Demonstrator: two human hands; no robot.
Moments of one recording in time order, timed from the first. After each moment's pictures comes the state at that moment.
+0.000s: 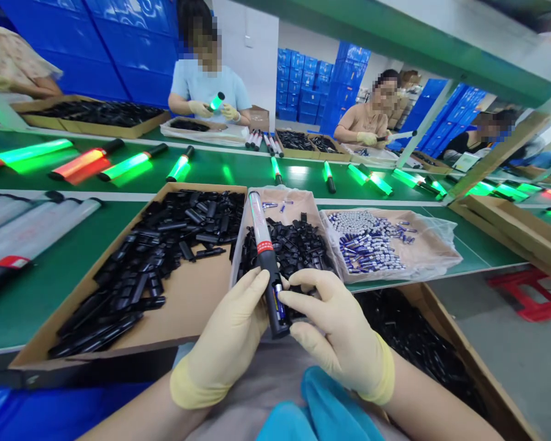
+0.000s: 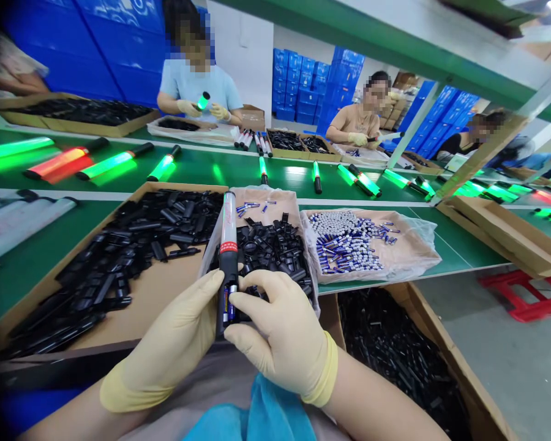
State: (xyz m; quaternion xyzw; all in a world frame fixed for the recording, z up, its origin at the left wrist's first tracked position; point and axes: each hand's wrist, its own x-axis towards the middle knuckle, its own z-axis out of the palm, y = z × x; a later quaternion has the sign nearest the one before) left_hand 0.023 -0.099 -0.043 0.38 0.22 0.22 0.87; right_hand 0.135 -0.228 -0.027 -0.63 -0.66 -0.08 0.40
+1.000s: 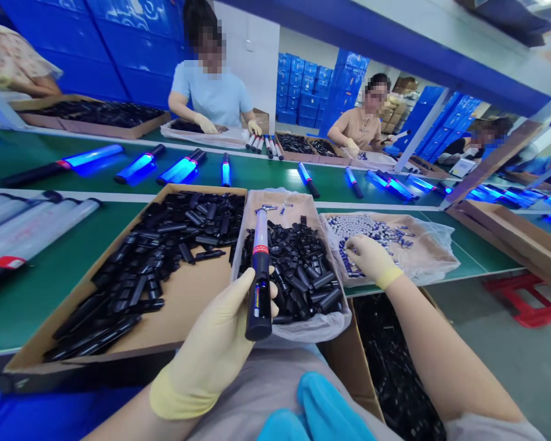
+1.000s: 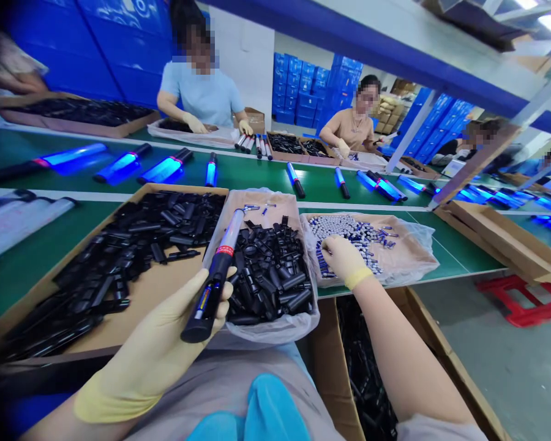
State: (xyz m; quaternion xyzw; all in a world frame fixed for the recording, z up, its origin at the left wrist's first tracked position) left_hand 0.015 -0.091 -0.024 0.28 0.34 0.20 0.87; right_hand 0.294 -0.221 -0.063 -0.89 -0.45 0.00 0.09
